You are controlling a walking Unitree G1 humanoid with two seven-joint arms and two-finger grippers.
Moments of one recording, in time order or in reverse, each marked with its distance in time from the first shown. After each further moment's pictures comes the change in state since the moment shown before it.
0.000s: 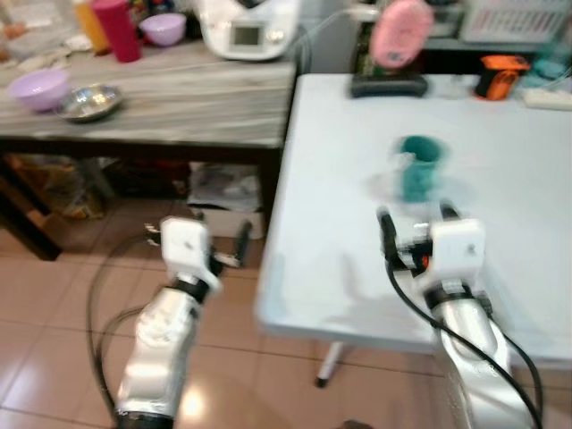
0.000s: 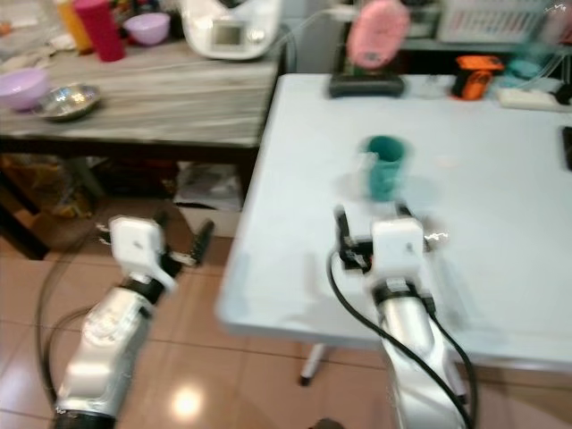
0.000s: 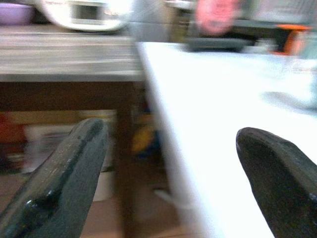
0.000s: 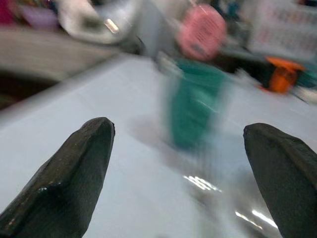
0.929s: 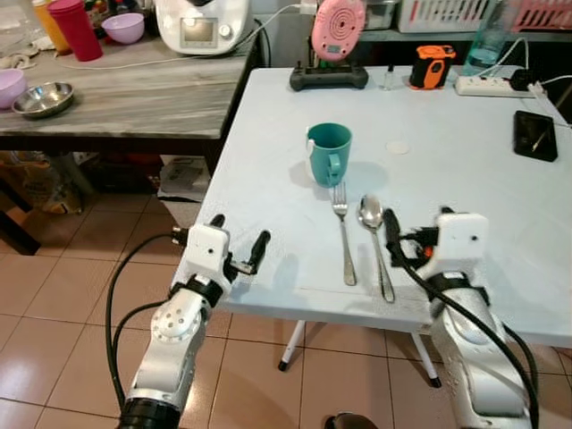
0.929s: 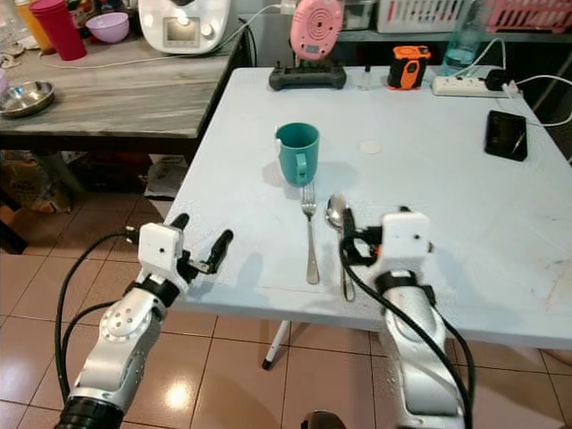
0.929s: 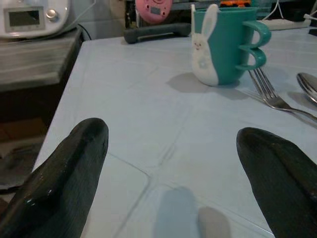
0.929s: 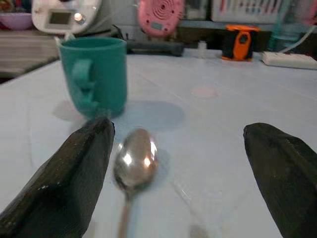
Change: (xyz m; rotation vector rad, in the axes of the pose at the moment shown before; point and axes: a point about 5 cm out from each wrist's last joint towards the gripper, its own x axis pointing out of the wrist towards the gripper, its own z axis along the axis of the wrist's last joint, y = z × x) left arm 0.008 0.004 -0.009 0.119 0.007 -0.068; right arm 0.022 0.002 0.003 0.126 0.023 0.015
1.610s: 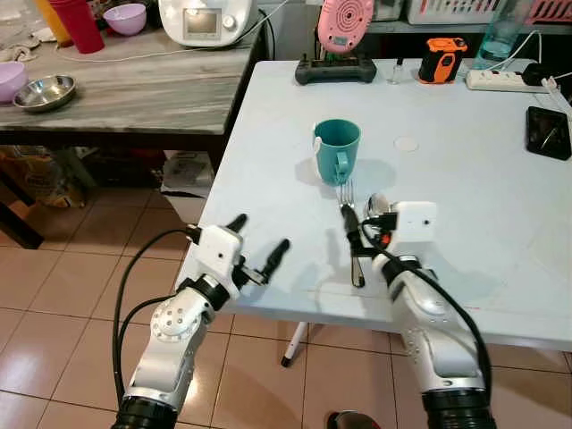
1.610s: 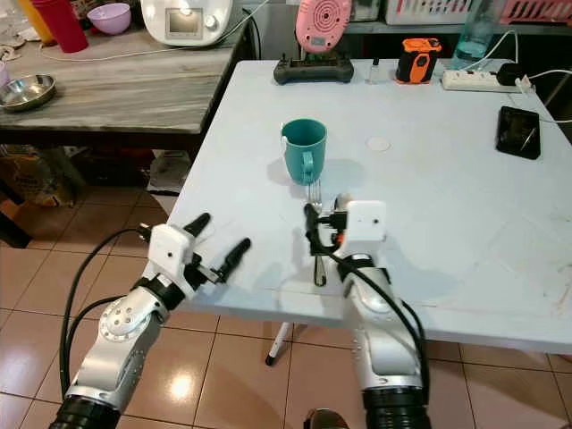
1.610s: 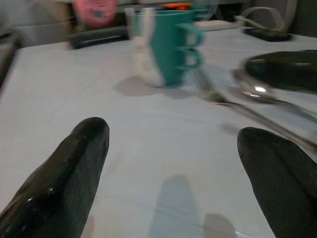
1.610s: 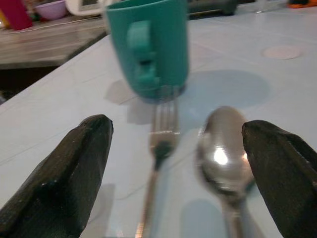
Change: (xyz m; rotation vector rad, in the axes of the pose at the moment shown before) left arm -0.002 -0.015 0.006 0.012 -0.036 -0.260; right arm 0.028 0.045 -0.017 0.170 0.100 0.138
